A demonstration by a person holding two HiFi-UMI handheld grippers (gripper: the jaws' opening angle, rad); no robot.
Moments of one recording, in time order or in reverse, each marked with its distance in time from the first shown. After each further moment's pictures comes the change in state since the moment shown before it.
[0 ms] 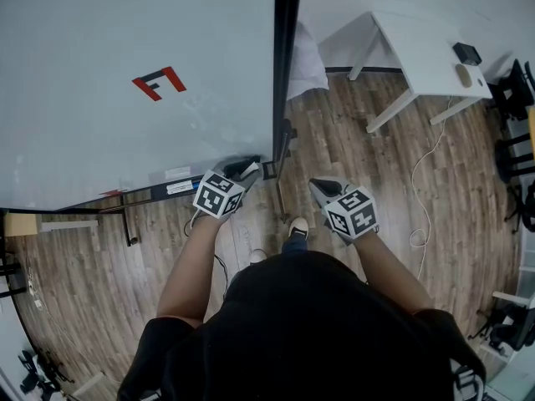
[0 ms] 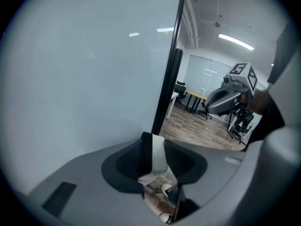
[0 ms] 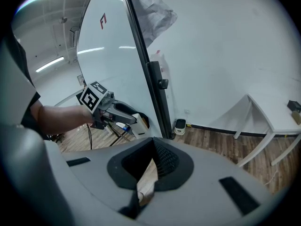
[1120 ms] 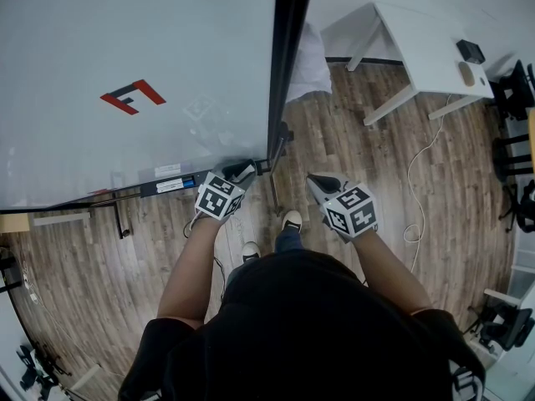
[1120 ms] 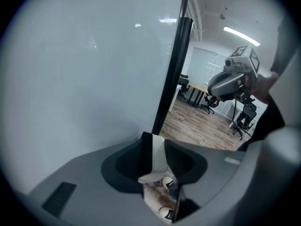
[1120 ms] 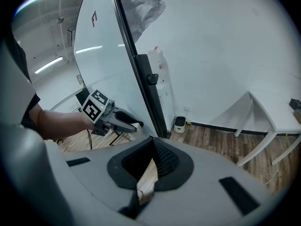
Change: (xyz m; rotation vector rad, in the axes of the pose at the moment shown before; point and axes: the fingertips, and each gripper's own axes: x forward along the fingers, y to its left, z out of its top) left arm 0.039 0.012 -0.038 -0.017 0.091 0.022; right arm 0.017 -0.024 0.000 0.011 0.033 0.012
